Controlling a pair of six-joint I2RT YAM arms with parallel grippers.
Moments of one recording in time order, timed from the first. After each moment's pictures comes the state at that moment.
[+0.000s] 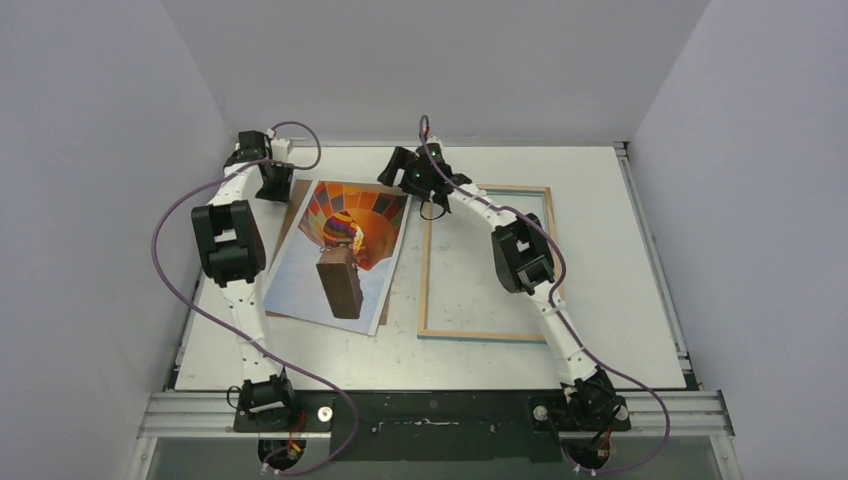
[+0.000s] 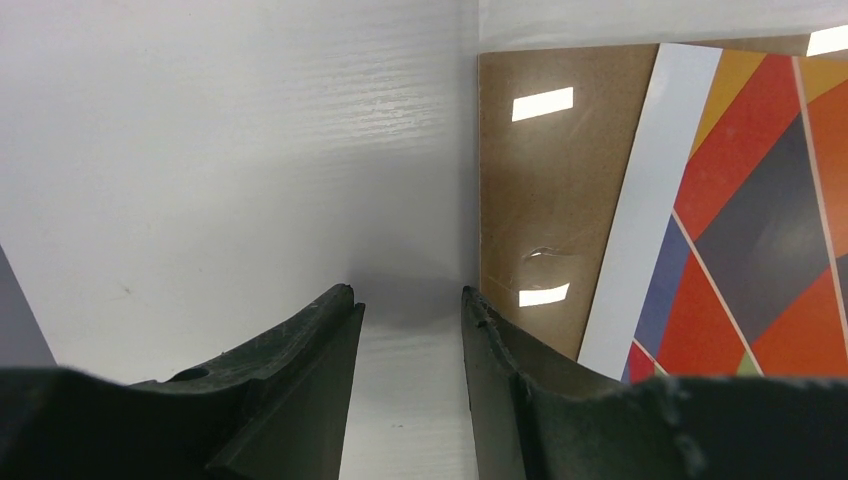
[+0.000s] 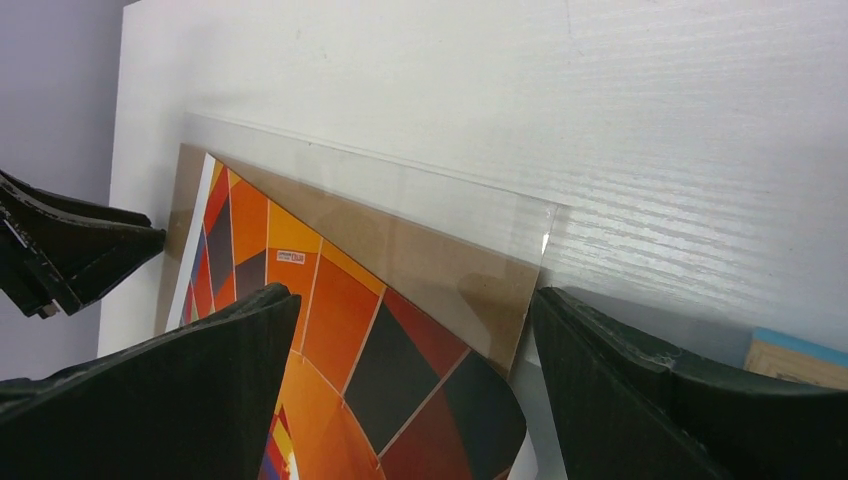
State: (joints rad) left arm 0.16 2.38 1.97 -0.59 0.08 0.27; right arm 0.55 2.68 2.32 -0.16 -0.14 0.73
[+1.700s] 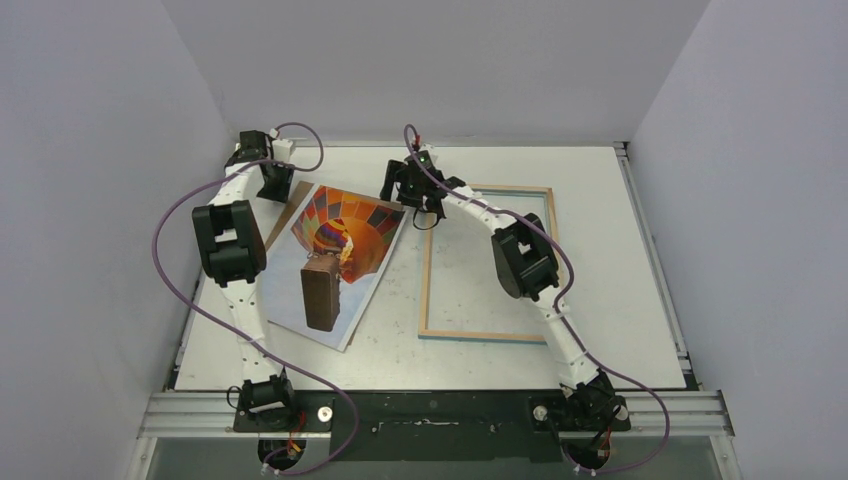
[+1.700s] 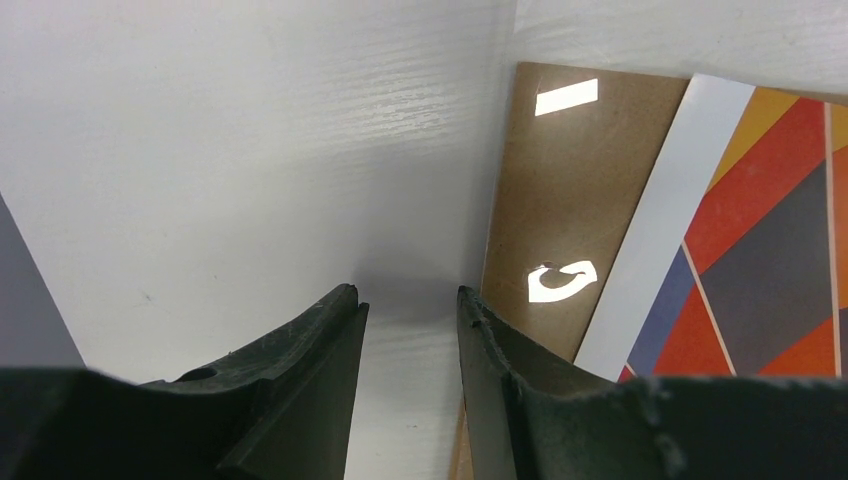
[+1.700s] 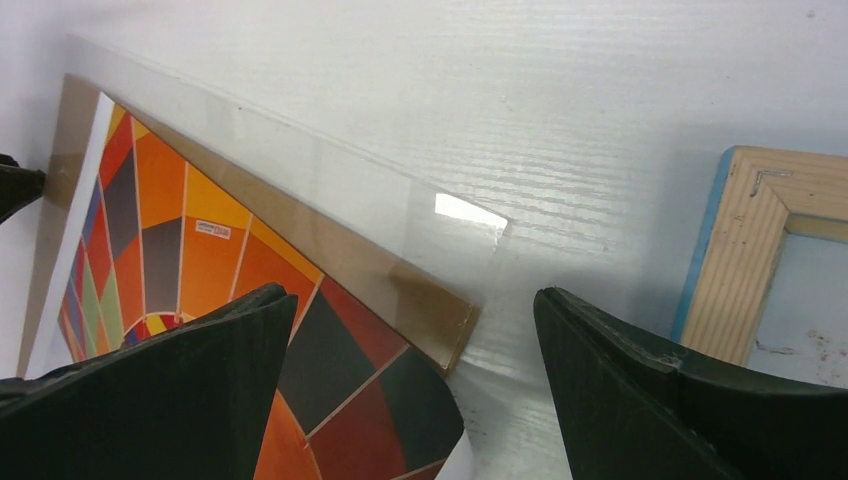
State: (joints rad) left arm 0.15 2.38 1.97 -0.59 0.06 0.33; right arm 0.61 2.52 2.14 -0.27 0.02 0.64
